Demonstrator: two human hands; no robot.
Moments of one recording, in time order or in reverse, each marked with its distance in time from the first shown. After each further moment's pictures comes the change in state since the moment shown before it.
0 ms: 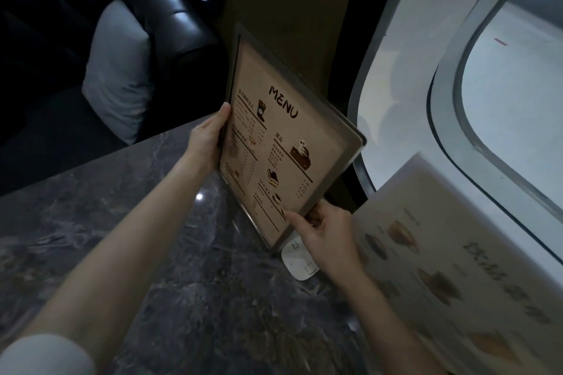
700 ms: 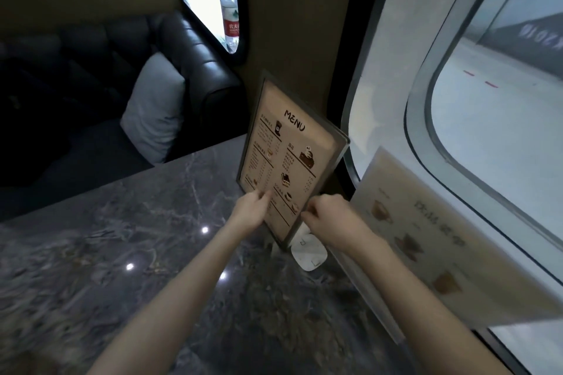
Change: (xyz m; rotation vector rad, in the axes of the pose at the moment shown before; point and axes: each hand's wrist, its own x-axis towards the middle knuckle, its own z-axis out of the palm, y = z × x) left_hand -0.115 -0.037 0.023 0.889 0.005 -0.100; right_hand -0.005 -0.065 -0.024 -0.674 -0.320 0.038
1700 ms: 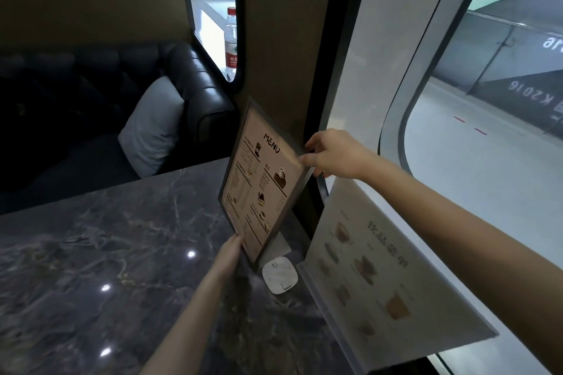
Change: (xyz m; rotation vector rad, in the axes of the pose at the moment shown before) left_hand -0.031 -0.027 0.048 -0.622 0.069 -0.256; right_hand 0.006 -0.033 -0.148 0.011 0.021 -0.152
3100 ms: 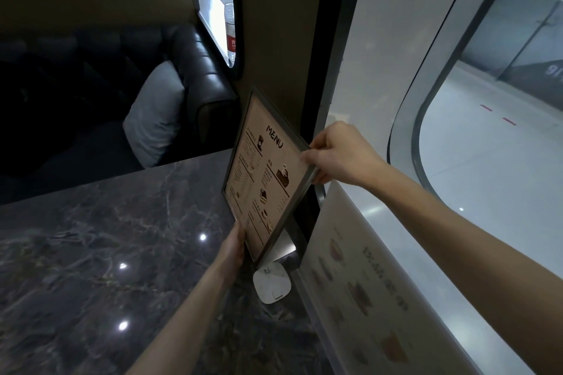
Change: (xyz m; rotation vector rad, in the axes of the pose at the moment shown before) left_hand 0.038 -0.001 0.031 -0.384 -0.119 -0.088; right_hand 0.018 0.026 -0.005 0.145 0.043 -0.021
